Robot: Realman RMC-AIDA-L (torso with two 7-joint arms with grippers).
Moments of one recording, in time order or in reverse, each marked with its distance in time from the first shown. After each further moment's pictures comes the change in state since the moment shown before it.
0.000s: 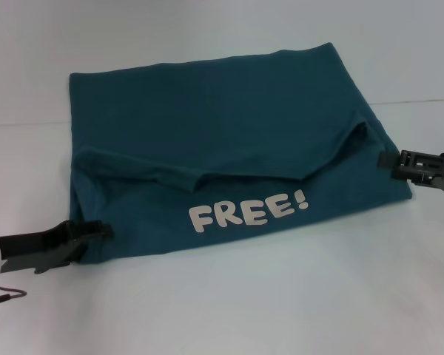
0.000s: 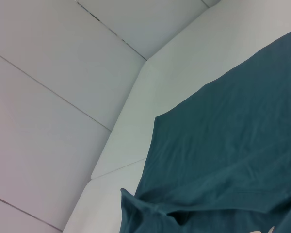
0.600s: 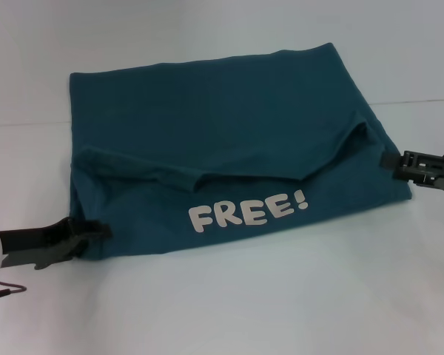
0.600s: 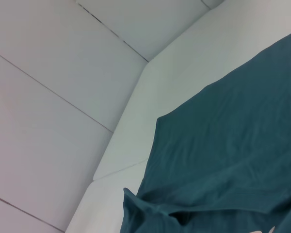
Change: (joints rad) left arm -0.014 -0.001 0.011 0.033 0.037 0.013 -0.042; right arm -0.007 0.000 0.005 0.000 0.006 -0.009 -0.006
